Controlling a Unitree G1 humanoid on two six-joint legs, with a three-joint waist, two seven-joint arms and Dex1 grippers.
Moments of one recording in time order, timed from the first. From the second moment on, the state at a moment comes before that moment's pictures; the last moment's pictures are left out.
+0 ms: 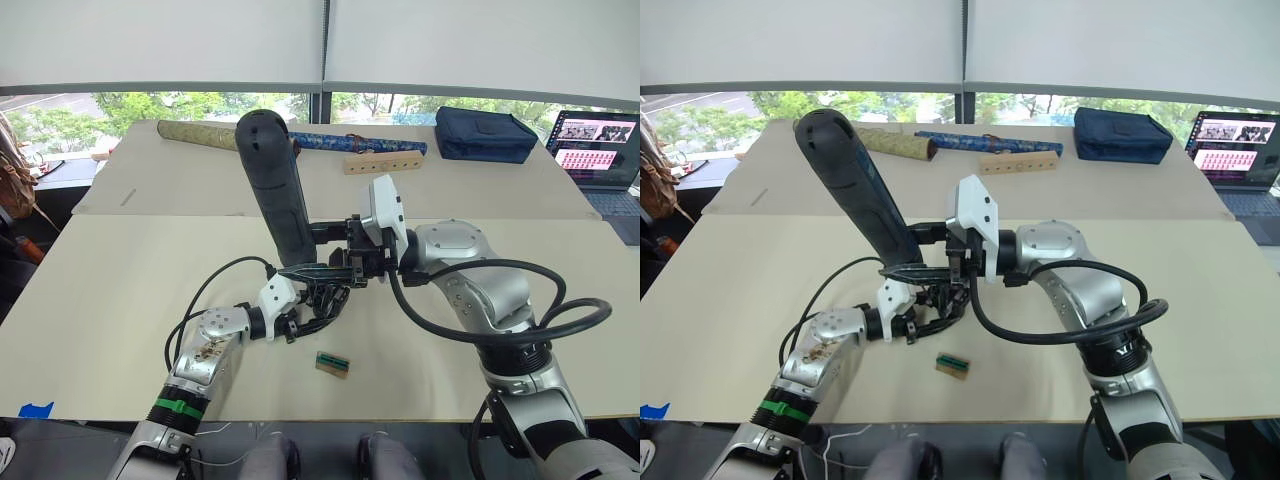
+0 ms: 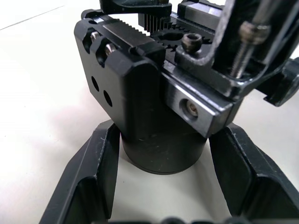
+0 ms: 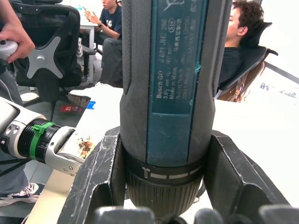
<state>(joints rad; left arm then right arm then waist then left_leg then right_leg) -0.32 0.35 -0.21 0.16 -0.16 0.11 -0.93 -0.73 -0.38 0.22 -0.25 0.49 0.48 1.02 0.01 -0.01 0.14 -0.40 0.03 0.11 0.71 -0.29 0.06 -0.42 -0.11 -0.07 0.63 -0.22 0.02</state>
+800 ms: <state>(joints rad) -0.32 0.35 -0.21 0.15 -0.16 0.11 -0.93 -0.64 -0.35 0.18 -0.22 0.50 0.41 0.99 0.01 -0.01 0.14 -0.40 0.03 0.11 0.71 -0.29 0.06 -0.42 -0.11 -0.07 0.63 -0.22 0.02</state>
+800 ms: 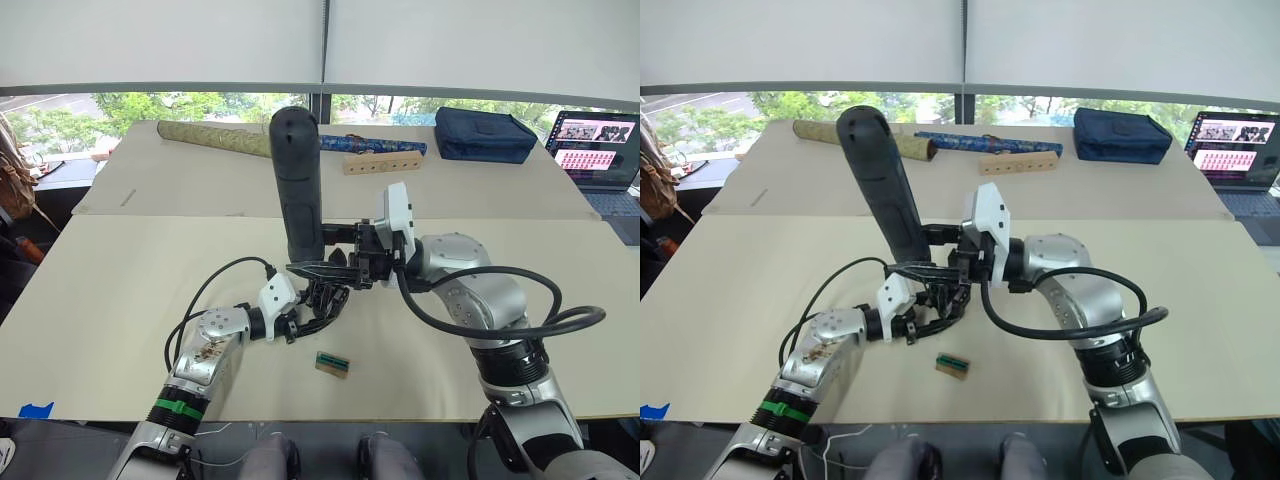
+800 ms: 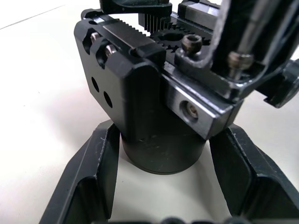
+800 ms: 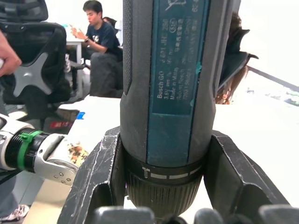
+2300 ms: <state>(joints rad) -0.31 0.35 -0.20 0.16 -0.16 0.15 -0.92 -0.65 -0.39 0.26 -0.21 0.46 0.39 0.93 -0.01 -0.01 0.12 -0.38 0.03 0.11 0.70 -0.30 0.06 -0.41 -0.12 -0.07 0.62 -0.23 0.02</state>
